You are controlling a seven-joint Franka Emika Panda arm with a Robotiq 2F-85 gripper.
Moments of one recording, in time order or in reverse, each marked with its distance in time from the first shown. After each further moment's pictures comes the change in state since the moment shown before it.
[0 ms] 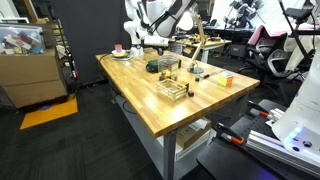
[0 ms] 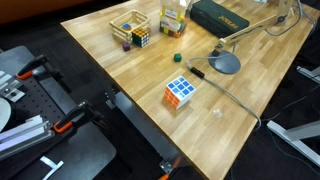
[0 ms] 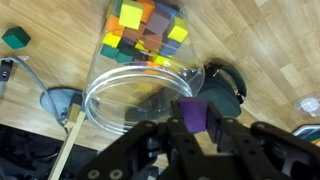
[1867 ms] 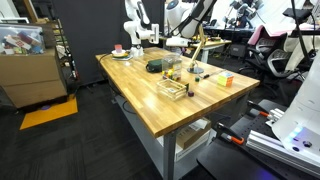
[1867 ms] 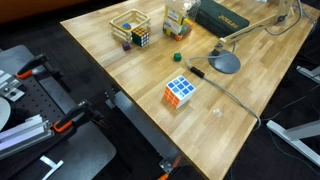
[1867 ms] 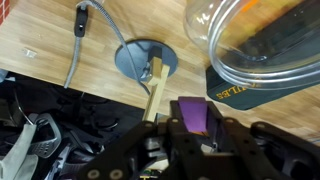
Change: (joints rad) arm -0.134 -0.076 -0.058 -0.138 -0.285 -0.026 0.237
